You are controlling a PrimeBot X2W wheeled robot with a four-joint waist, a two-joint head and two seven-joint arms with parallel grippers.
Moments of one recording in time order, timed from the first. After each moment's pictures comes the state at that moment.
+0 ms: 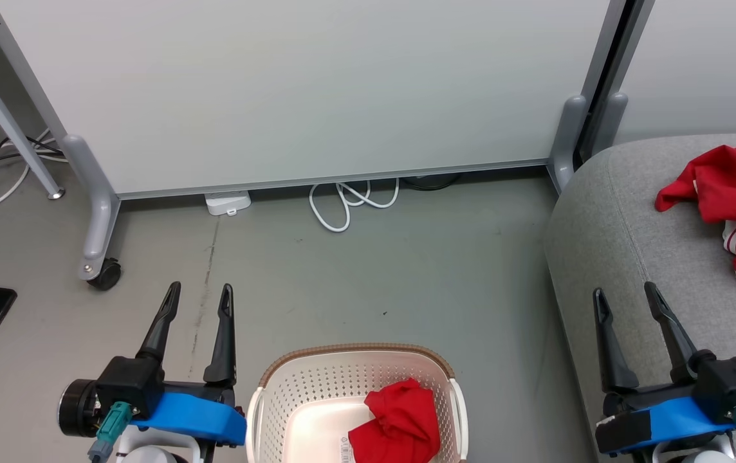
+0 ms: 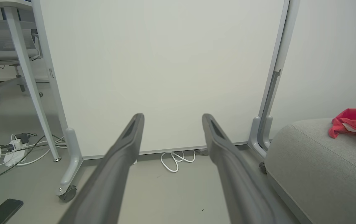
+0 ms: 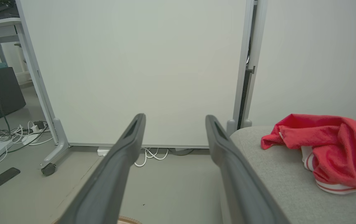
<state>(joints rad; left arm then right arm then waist) -0.10 0.11 -0.14 0.25 -0.19 -0.09 -0.26 -0.04 -0.05 -0.05 0.14 0.07 0.13 -0.26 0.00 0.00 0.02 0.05</state>
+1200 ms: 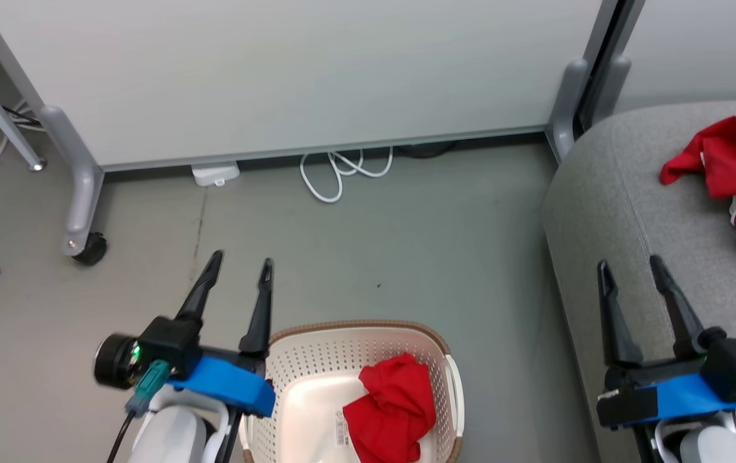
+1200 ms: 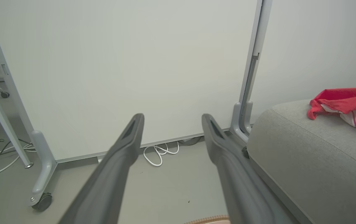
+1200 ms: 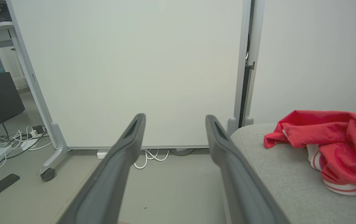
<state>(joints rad) -0.21 0.10 -0.21 0.34 -0.18 -0.13 -0.26 -0.09 -0.05 -0.05 0.12 0.10 0.13 -0.26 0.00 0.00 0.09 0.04</state>
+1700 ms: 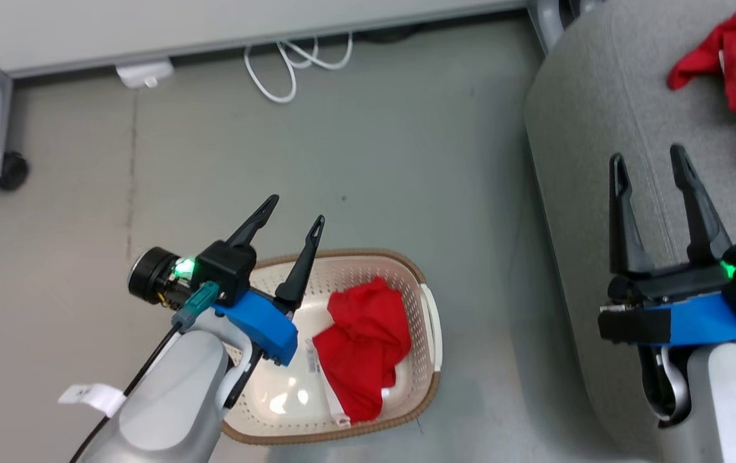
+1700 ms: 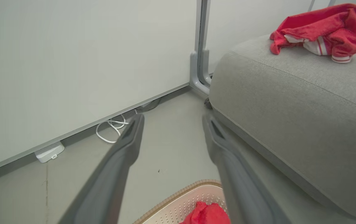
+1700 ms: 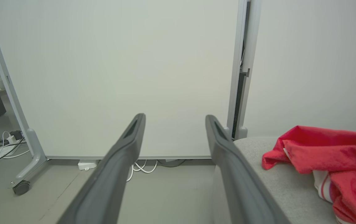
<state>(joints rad) -0.52 0.21 -0.55 0.55 -0.30 -0.13 -0.26 -0.29 -0.05 -0.04 0.05 0.08 0.13 -0.26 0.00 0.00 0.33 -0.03</state>
